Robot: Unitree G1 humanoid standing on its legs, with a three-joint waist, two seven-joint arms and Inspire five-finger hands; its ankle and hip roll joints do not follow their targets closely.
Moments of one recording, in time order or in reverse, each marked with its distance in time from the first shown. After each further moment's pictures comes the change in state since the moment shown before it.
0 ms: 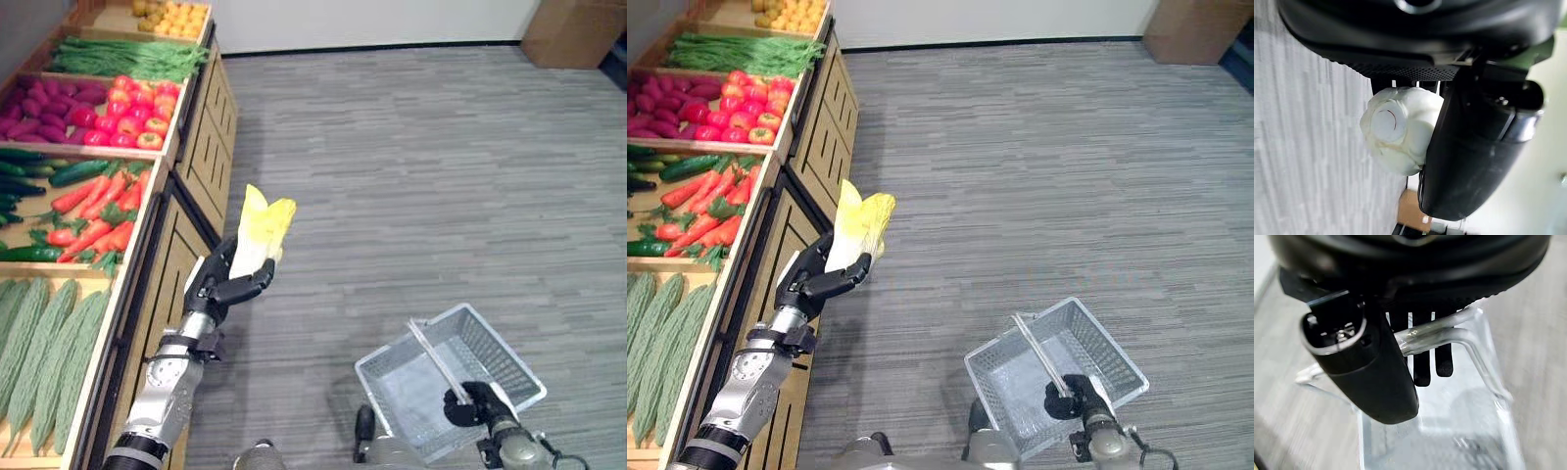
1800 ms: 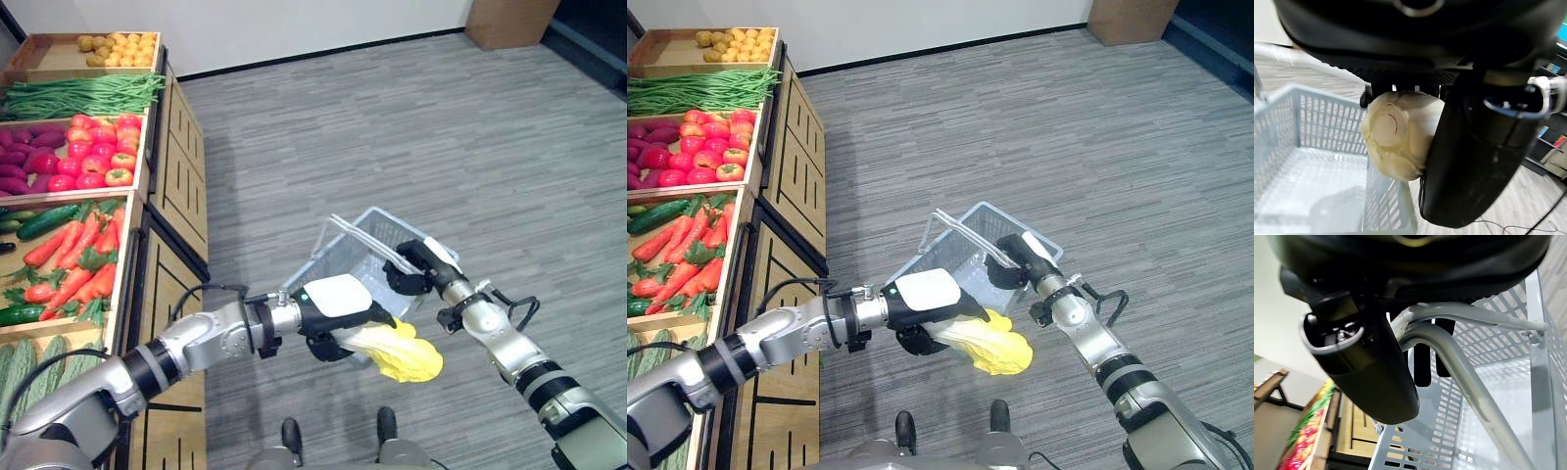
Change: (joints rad) left arm -0.582 0.213 -0.739 0.016 1.089 -0.205 0.039; right arm -0.431 -0.125 0.306 -0.381 0.105 -0.050 0.051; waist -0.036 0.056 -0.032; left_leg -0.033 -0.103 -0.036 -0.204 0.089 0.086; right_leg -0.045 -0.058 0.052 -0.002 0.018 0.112
